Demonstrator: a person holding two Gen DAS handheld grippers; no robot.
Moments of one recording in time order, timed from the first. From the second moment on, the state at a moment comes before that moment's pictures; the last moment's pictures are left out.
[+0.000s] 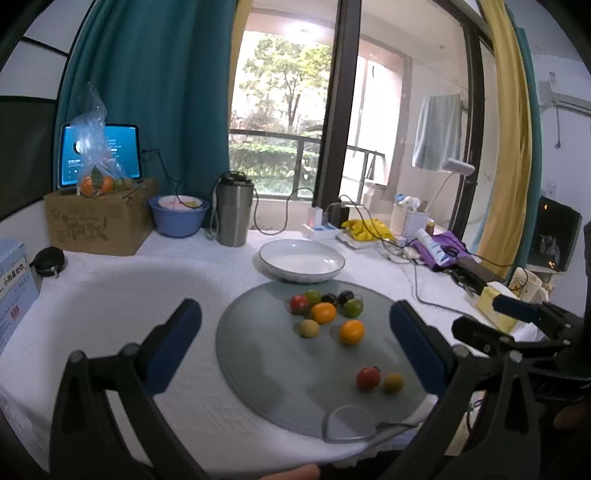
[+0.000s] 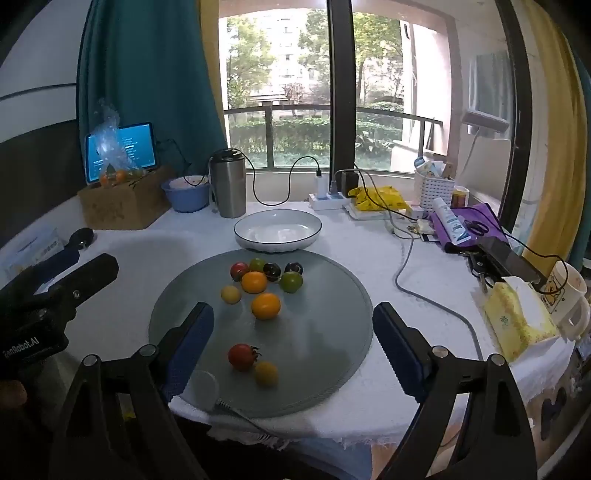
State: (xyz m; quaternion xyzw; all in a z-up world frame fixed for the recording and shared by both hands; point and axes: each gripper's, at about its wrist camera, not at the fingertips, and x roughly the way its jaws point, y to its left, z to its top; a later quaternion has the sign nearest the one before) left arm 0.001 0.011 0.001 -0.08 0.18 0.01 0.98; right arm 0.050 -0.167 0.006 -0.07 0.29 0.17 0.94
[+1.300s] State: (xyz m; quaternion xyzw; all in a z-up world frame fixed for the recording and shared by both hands) left arm -0.001 0.011 0.004 -0.07 0.18 0.01 0.98; right arm 0.050 -0.167 0.006 -0.07 0.29 0.17 0.94
